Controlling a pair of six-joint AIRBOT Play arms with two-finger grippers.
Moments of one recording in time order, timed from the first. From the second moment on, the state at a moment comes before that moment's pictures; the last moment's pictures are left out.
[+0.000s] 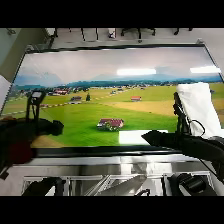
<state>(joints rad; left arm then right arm) -0.17 -0.78 0.92 -1.52 1.26 1.56 0.33 -0.54 0.57 2.19 -1.02 -1.27</state>
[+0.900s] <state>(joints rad) 0.44 -1.57 1.12 -1.02 1.00 1.41 0.33 -0.54 0.57 2.19 -1.02 -1.27</state>
